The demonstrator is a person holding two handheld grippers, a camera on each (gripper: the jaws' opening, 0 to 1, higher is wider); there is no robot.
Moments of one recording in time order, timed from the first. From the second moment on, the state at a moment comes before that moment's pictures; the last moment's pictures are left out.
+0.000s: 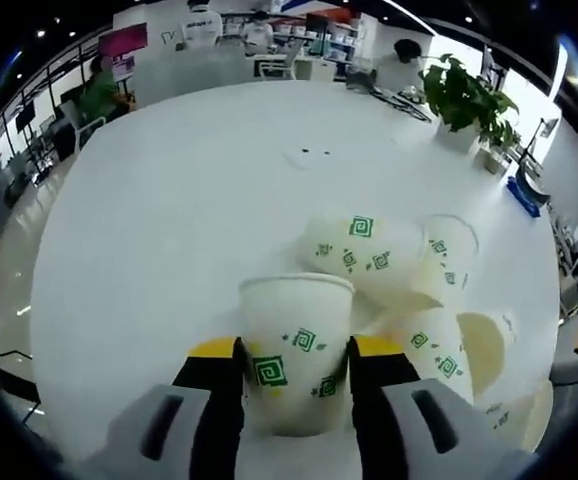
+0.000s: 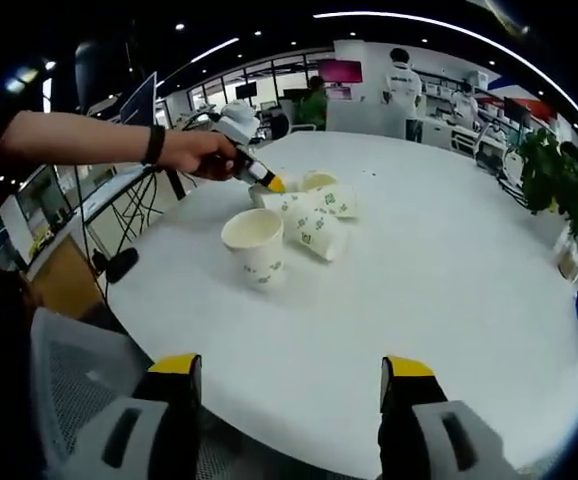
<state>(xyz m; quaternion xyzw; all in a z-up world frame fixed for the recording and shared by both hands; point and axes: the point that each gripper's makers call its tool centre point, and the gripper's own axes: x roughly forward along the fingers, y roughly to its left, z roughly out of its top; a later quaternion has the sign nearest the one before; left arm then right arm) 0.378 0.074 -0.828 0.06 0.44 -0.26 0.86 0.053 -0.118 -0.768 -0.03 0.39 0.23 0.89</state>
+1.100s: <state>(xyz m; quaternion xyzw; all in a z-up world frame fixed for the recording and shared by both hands) 0.352 0.107 -0.776 0.07 0.38 -0.27 0.88 0.080 -0.102 -0.759 -0.03 0.38 0.27 0.89</state>
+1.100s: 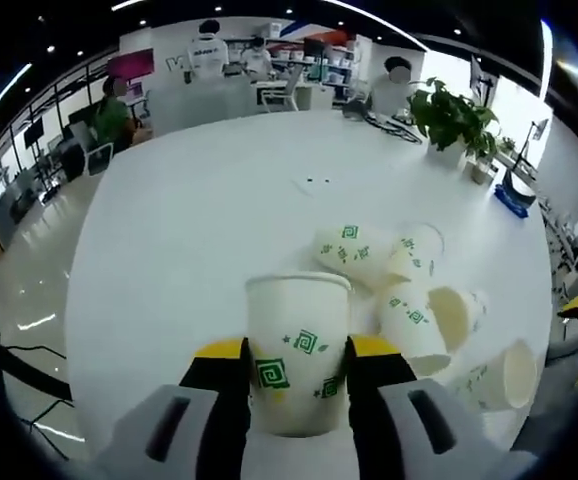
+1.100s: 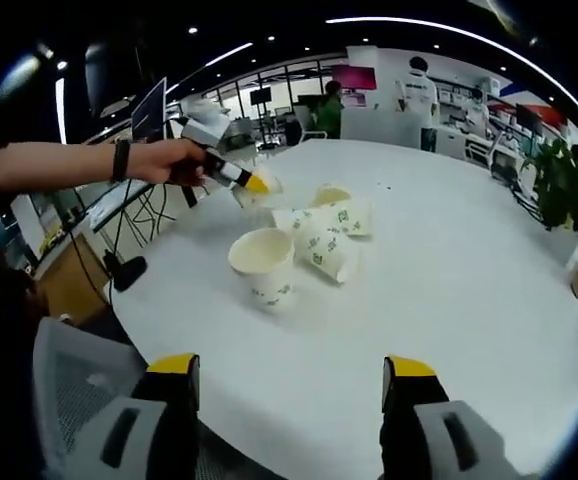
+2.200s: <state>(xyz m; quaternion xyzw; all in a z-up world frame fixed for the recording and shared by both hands) 0.261 0.067 -0.745 0.16 0.30 -0.38 0.86 0.143 -0.071 -0.723 -0.01 0.34 0.34 0.88</state>
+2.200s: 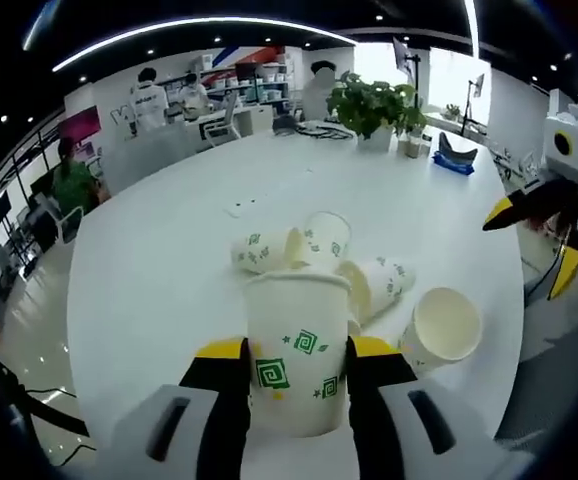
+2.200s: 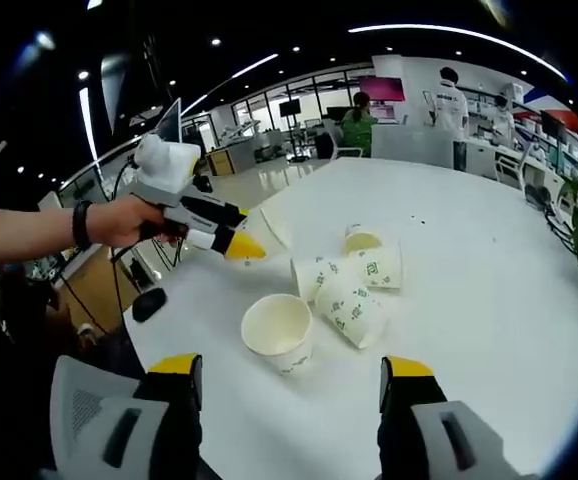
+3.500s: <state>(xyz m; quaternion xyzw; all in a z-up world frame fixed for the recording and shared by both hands) 0.187 0.020 -0.719 0.26 0.21 -0.47 0.82 0.185 0.024 -0.692 0.06 0.36 0.46 0.81</state>
